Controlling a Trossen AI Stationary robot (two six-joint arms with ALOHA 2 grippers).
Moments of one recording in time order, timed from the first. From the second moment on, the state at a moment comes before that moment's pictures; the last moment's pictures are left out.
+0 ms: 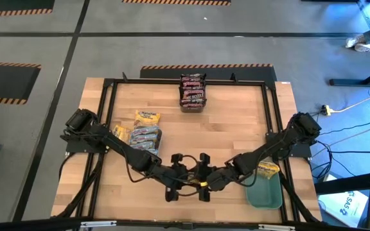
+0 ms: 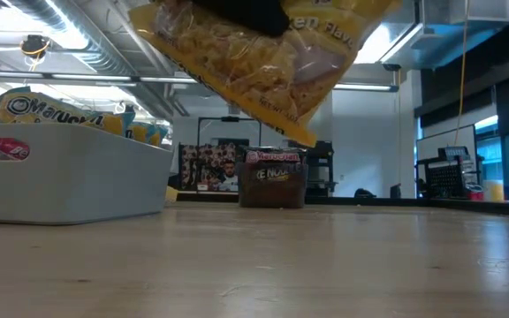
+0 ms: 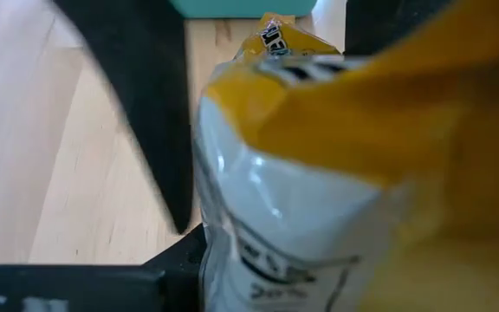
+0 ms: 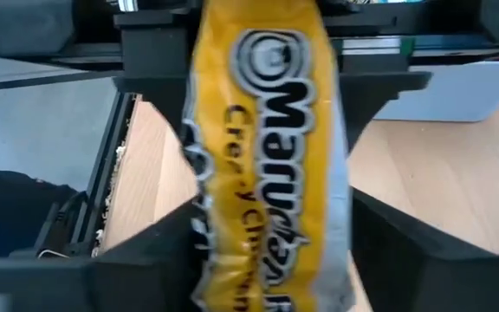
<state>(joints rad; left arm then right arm) -0.48 1.79 1.24 -0.16 -0.27 -0.33 0.52 1.77 1.20 -0.07 0.37 0.44</state>
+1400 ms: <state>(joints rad) -0.57 1.78 1.24 -0.30 -0.37 -0.23 0.99 1.38 1.20 -1.21 0.14 1.28</state>
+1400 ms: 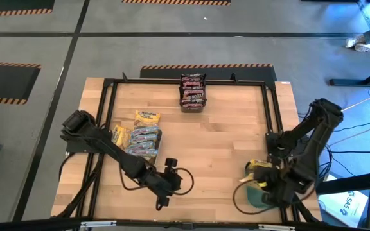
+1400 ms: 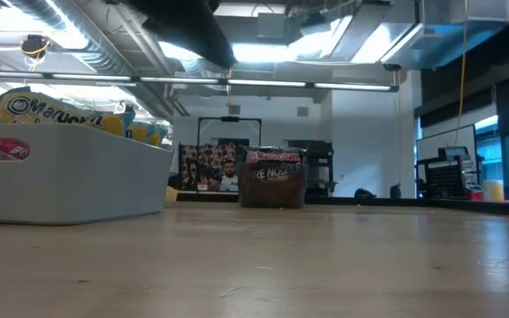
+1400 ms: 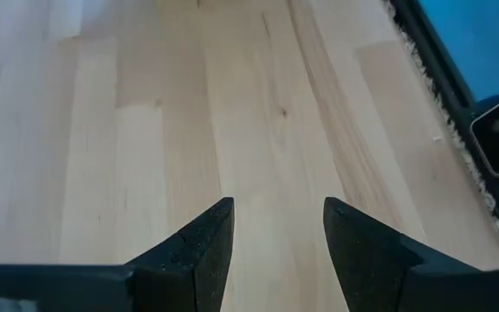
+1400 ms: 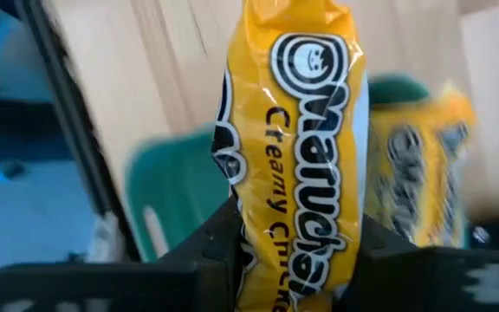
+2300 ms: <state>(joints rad) -0.54 1.79 1.24 -0.21 -0.29 -0.23 1.01 1.38 0.89 -1.08 0.02 1.38</state>
